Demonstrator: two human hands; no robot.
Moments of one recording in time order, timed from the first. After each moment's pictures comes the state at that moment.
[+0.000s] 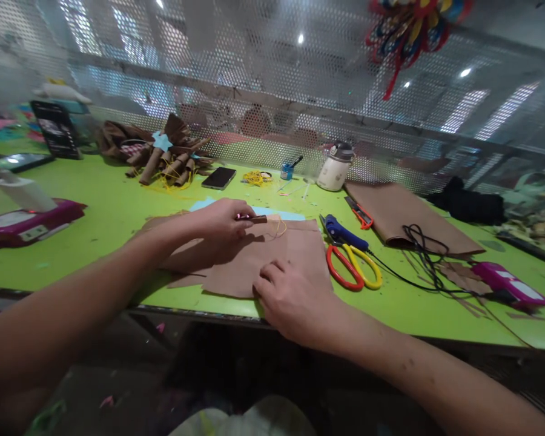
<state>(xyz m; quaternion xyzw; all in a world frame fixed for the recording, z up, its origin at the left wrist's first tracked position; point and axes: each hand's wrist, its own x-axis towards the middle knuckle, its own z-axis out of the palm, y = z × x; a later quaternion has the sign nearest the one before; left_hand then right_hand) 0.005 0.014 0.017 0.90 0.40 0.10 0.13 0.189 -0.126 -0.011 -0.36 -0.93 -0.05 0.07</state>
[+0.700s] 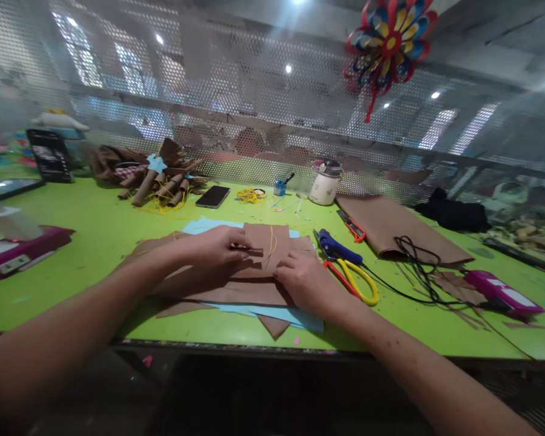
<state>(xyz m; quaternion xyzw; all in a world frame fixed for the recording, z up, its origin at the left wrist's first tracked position) 0.001 0.020 0.006 0.93 0.30 0.09 0.17 0.227 -0.076 -0.022 -0.37 -0.91 -0.06 0.18</state>
